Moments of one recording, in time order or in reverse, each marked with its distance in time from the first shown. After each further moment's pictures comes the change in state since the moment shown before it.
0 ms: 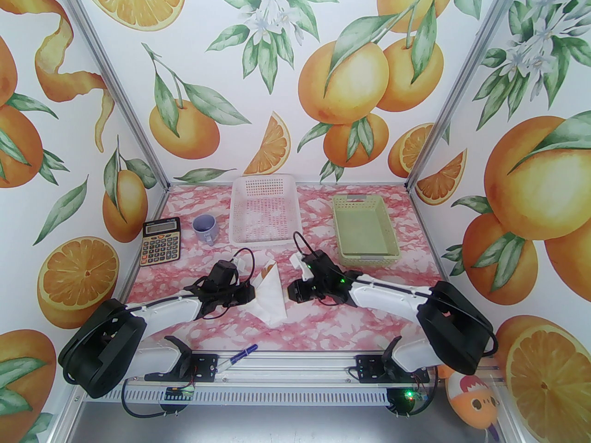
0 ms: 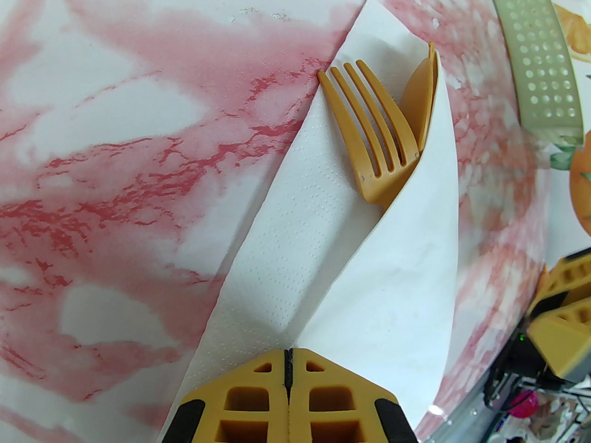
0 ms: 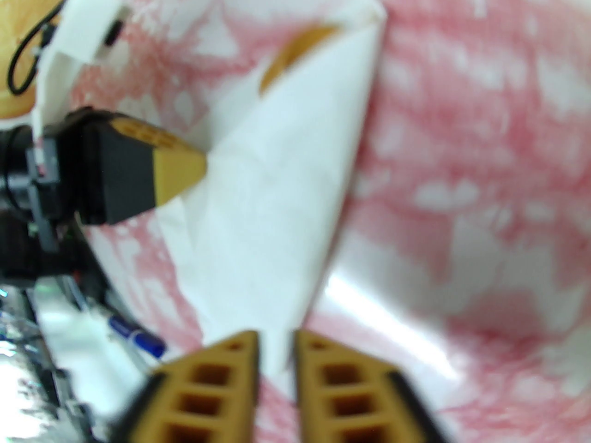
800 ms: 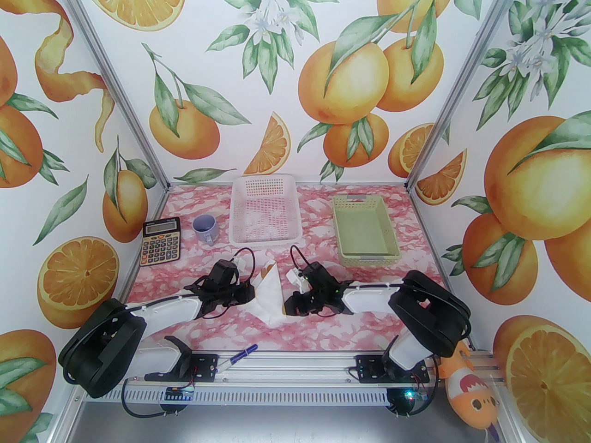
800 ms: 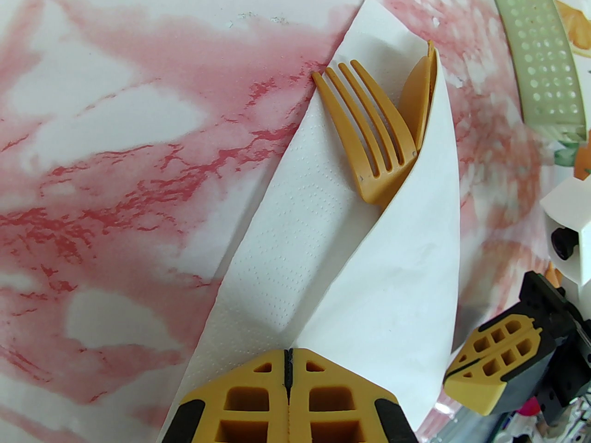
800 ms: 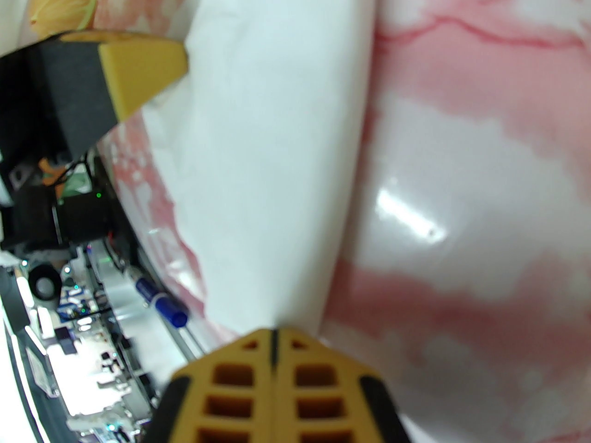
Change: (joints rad) left arm 0.000 0.001 0.011 -0.019 -0.010 0.024; right arm 0.042 0.150 -0.075 0.199 -0.166 0.137
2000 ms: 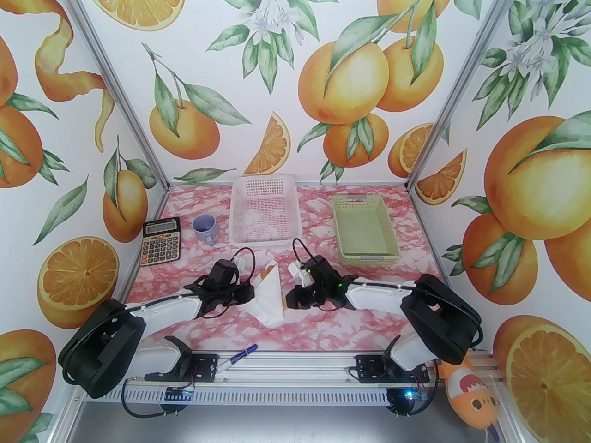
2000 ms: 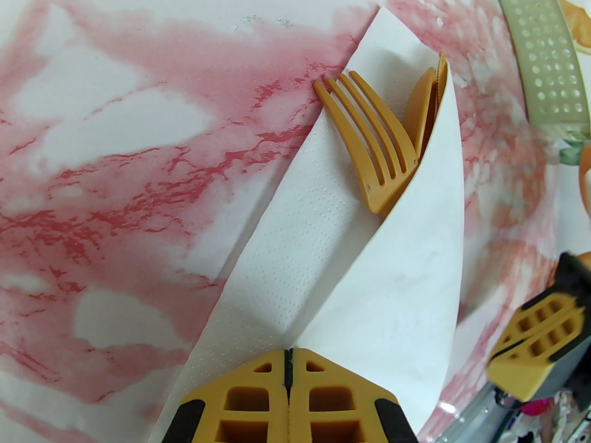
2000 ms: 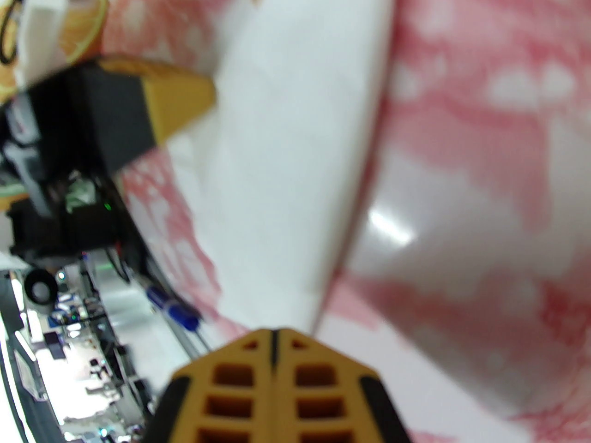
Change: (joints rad) left arm 0.000 -0.007 0.008 -0.026 -0.018 0.019; right arm -0.063 -0.045 0.071 -0.048 0.018 -0.055
